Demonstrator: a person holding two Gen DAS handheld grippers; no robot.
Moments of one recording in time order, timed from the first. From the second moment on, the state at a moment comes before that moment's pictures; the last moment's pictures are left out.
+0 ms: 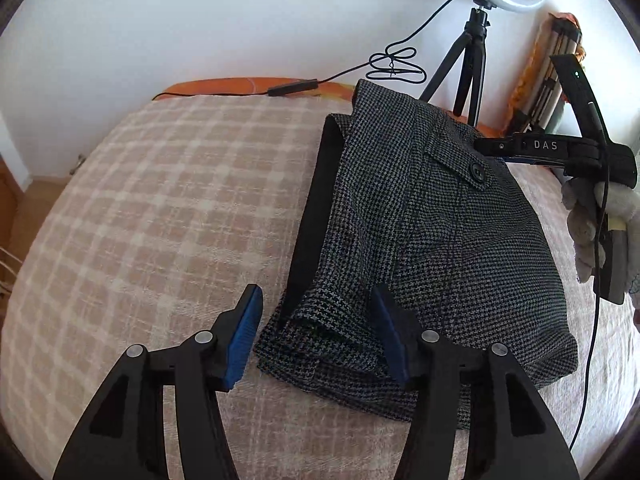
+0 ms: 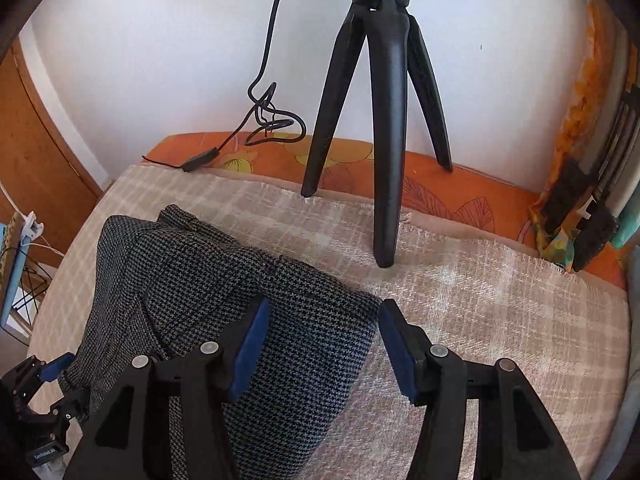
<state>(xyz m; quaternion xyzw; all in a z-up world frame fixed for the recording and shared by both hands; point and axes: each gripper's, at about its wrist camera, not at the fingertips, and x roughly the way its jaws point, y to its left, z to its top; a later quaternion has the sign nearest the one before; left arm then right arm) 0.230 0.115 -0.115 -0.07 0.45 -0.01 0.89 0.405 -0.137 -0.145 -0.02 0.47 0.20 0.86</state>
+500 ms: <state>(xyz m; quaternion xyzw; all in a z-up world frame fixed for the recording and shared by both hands) 0.210 0.149 -0.114 -0.26 0.52 -0.04 0.81 0.406 -0.193 -0.155 0.14 0.52 0.26 0.80</state>
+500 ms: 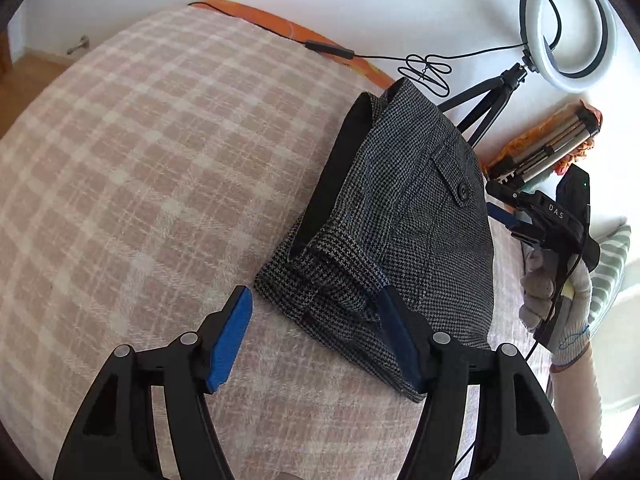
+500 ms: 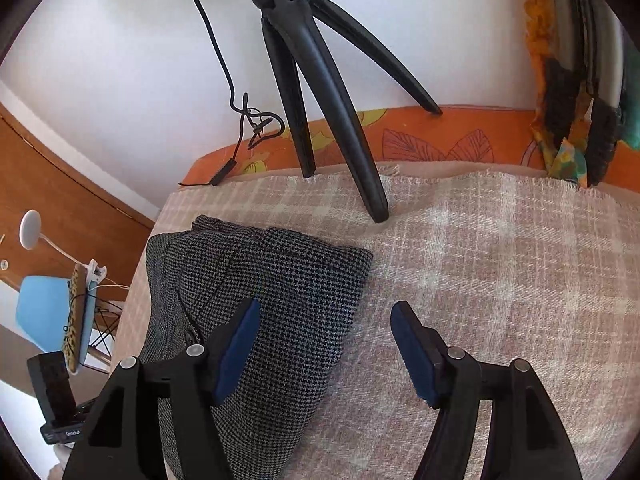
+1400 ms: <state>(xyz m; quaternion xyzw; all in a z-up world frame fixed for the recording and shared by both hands) 0.223 0.127 -0.153 -0.28 0.47 0.00 0.84 0.411 -0.197 -0.183 0.27 0.50 0.31 0.76</state>
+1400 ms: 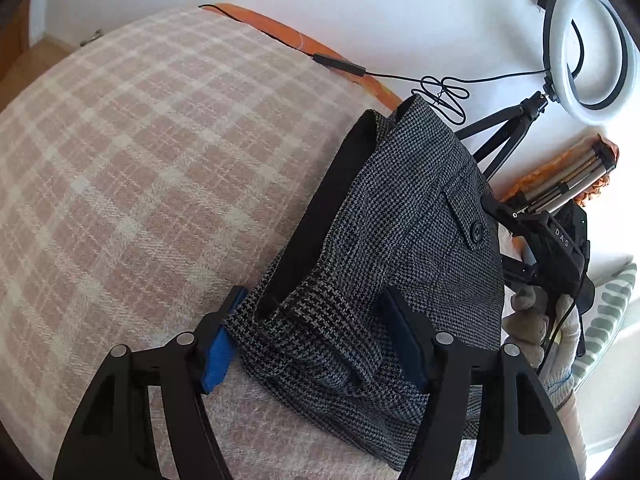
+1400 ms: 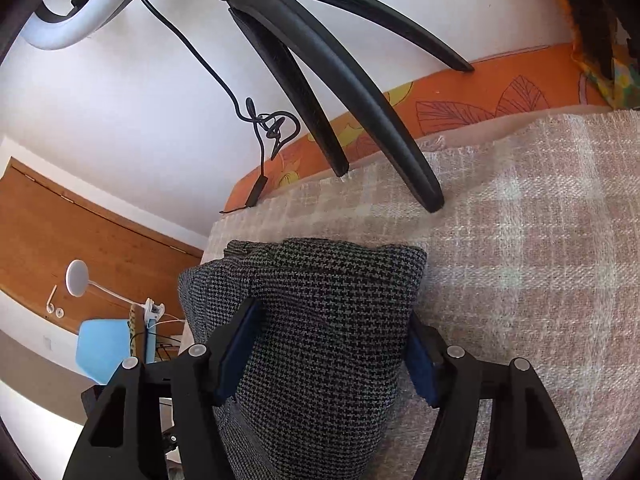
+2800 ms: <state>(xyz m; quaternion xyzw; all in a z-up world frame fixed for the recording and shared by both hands) 0.171 0.026 -0.058 -0.14 0.37 -0.07 0.92 0.301 -0.221 -0.010 0.12 0.37 0.29 0.87</state>
